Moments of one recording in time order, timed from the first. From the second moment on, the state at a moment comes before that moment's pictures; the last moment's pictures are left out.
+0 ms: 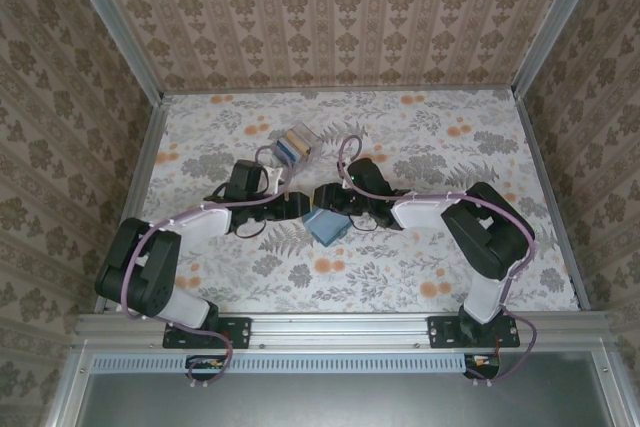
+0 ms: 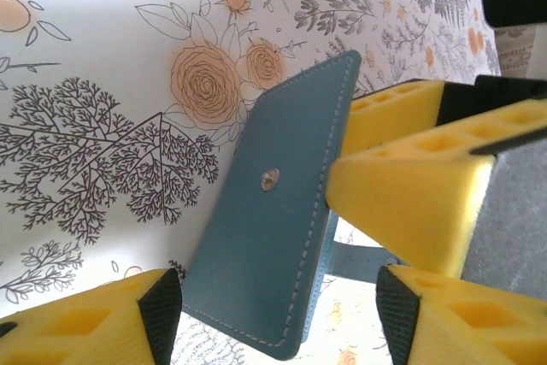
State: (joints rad) left arm -0.45 1.48 0.67 -0.01 0.64 -0.46; right arm 0.64 1.81 0.89 0.31 -0.35 0.87
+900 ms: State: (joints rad) left arm -0.60 1.46 0.54 0.14 0.47 -0.77; right arm 0.67 1.54 0.91 -0.17 -0.15 0.95
